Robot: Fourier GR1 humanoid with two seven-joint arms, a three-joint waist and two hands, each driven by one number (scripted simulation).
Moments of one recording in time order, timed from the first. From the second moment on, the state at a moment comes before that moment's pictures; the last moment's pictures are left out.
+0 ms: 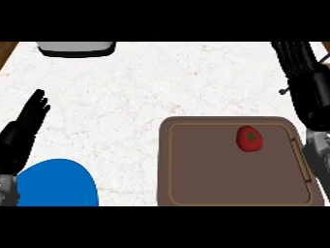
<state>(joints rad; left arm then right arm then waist) -0.06 0.41 -0.02 -1.55 0.19 0.09 0.09 -0.43 -0.44 0.16 -1.64 -0.25 -0.21 0.04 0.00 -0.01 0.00</state>
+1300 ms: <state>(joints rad) 0.10 0.21 -0.15 -1.49 0.03 0.28 0.05 0.25 -0.57 -0.01 -2.04 0.07 -0.58 0.52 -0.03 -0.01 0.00</state>
